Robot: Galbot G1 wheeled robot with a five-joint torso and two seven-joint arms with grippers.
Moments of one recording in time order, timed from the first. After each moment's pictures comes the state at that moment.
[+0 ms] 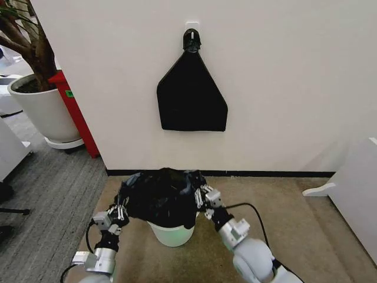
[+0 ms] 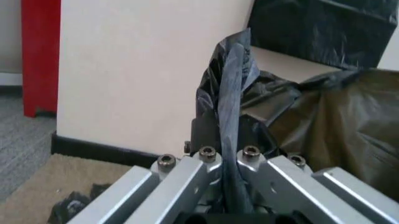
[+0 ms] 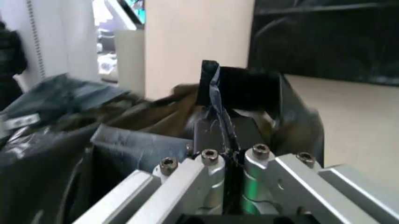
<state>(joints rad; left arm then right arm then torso) 1.66 -1.33 -0.56 -1.91 -0.51 -0.34 0.14 -1.34 1.15 0.02 1.96 0.14 0.19 -0.01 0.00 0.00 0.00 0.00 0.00</state>
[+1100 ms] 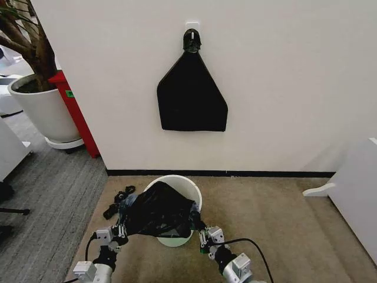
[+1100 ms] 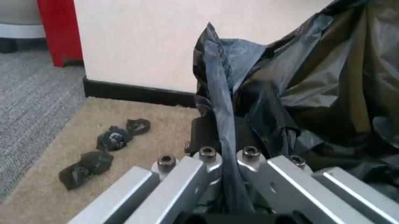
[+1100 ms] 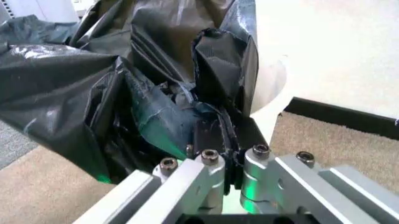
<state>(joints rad) 1.77 -1.27 -0.55 -1.95 -0.42 -0.18 0.01 -1.48 1.06 -0.06 1.98 0.26 0.03 0.16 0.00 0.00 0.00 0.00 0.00</state>
